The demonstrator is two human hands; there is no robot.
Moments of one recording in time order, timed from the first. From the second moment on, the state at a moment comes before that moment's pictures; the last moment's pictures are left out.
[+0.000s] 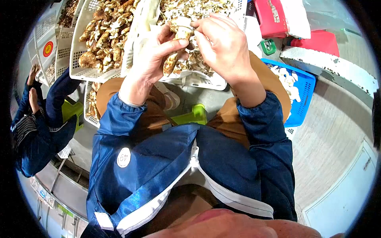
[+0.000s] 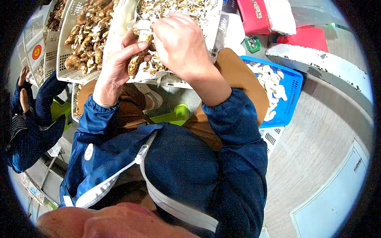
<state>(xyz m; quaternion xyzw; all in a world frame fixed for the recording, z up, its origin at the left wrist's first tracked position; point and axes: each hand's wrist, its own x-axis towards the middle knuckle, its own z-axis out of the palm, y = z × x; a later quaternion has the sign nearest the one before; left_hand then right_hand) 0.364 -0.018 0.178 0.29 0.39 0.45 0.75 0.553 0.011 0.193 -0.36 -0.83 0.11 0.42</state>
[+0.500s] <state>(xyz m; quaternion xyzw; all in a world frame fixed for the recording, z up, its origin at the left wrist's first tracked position) 0.359 -0.017 0.174 0.35 0.41 0.43 0.72 0.561 0.010 0.202 -0.37 -0.81 0.22 0.39</state>
